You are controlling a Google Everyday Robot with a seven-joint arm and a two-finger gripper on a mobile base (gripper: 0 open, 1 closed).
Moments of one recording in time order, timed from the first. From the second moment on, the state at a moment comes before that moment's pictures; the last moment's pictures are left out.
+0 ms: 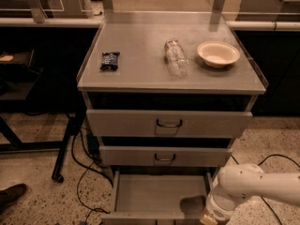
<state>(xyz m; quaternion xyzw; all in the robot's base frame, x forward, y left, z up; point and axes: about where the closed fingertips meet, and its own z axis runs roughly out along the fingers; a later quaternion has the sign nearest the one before) 0.357 -0.206 0.425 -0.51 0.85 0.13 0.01</state>
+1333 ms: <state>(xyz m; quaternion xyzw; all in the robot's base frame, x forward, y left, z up) 0.365 -0.226 0.258 -0.44 0.87 0.21 -0.01</state>
